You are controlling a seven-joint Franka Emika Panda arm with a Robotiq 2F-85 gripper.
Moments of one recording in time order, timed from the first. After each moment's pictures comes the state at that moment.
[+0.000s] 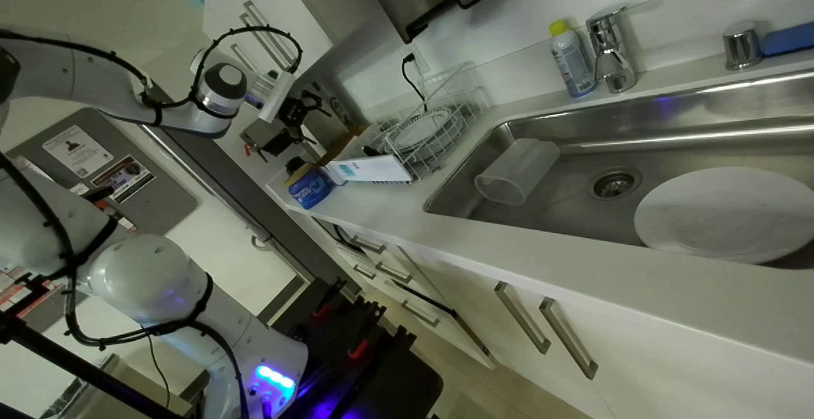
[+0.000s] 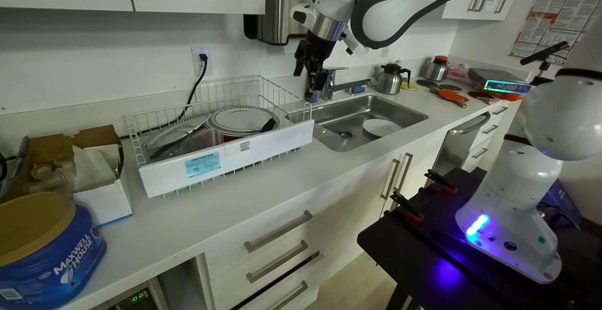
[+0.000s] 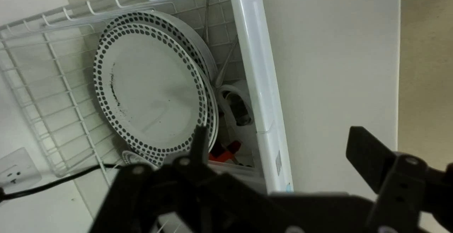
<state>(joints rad) 0.31 -0.16 0.22 -2.34 -0.27 2.55 -0.65</state>
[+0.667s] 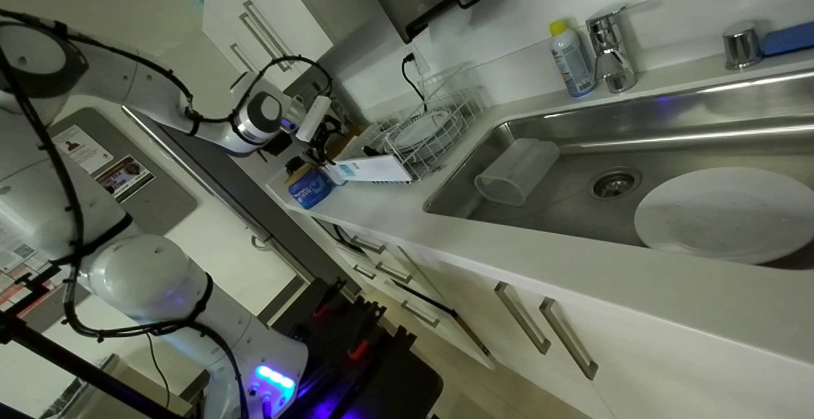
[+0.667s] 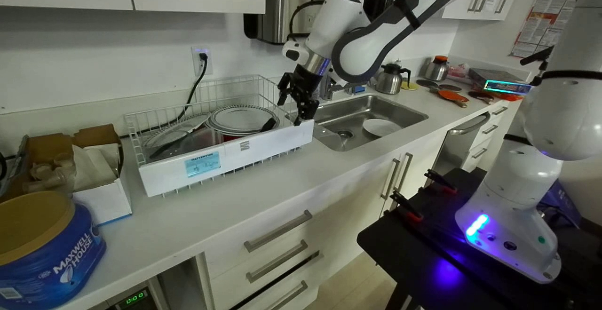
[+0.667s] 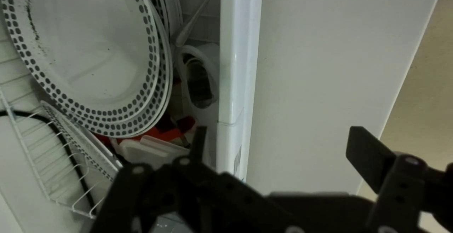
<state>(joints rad) 0.31 0.06 0.22 -2.37 -0.07 2.83 -1.05</state>
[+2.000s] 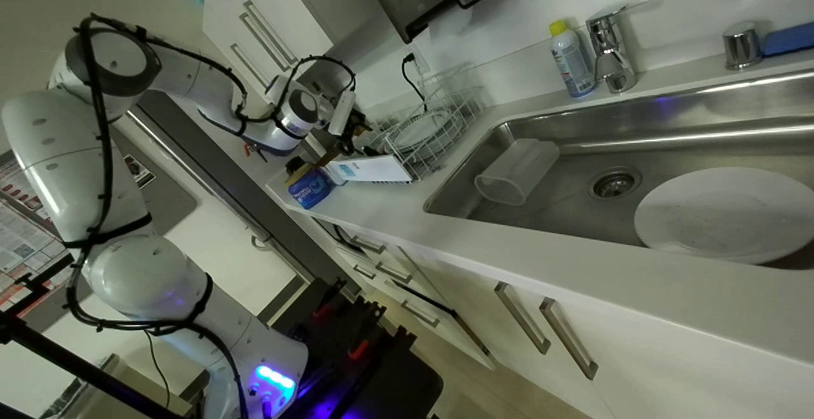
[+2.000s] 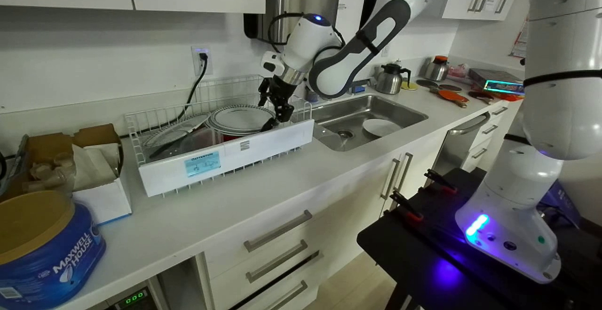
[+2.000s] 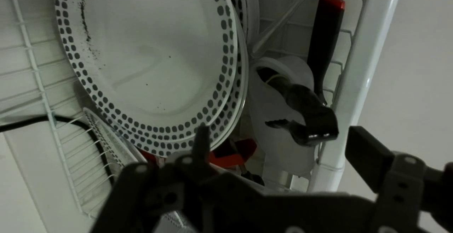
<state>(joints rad) 0.28 0.35 0.17 -2.10 -0.41 2.92 -0.85</state>
